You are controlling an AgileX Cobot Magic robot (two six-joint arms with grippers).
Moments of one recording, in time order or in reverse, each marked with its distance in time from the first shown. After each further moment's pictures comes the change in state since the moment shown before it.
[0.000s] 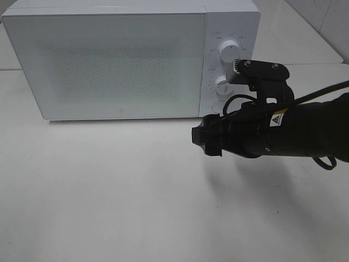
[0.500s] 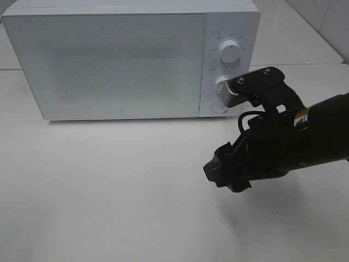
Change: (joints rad) left arm 0.000 0.000 0.000 0.000 0.000 0.000; right arm 0.000 -0.169 -0.019 -0.075 0.422 -0.241
